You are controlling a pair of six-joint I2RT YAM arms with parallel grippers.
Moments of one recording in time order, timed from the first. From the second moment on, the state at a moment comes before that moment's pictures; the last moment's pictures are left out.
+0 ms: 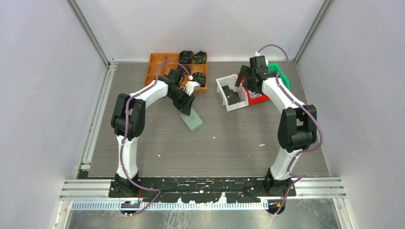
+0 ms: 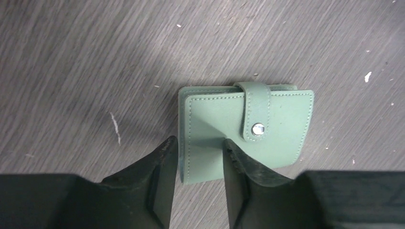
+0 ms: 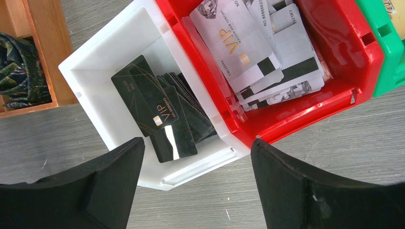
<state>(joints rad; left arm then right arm) -0.39 2.12 1.63 -0.72 0.50 0.39 0.17 1.80 1.47 -0.50 0.08 0.44</state>
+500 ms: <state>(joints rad) -0.51 1.98 1.42 -0.67 0.49 0.49 0.21 1.84 1.46 -0.49 0.08 0.44</state>
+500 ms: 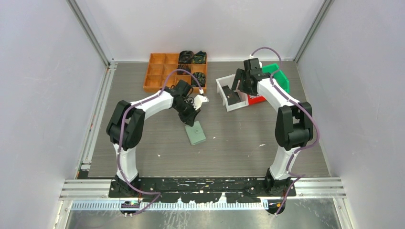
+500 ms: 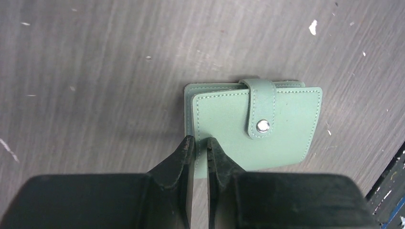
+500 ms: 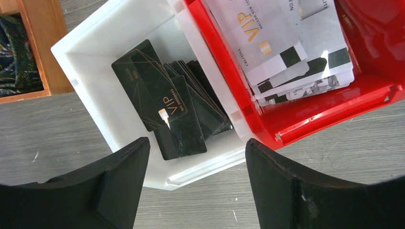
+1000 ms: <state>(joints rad) -0.53 1.81 1.22 -0.73 0.47 0.55 0.25 1.84 1.41 -0.48 0.10 0.45</state>
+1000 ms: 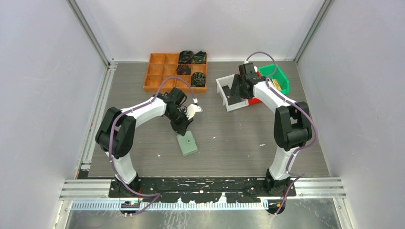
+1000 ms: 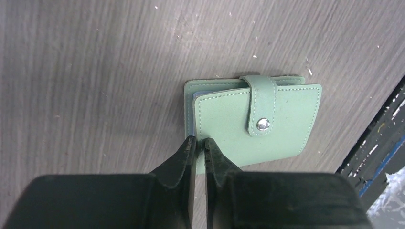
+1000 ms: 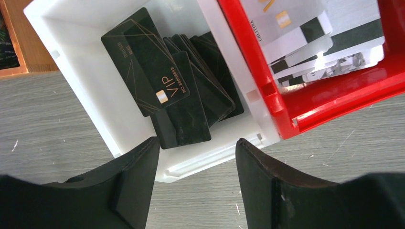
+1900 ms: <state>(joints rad) -0.36 1.61 1.47 -0.94 0.54 0.37 0.20 1.94 1.71 -0.60 0.22 0.36</state>
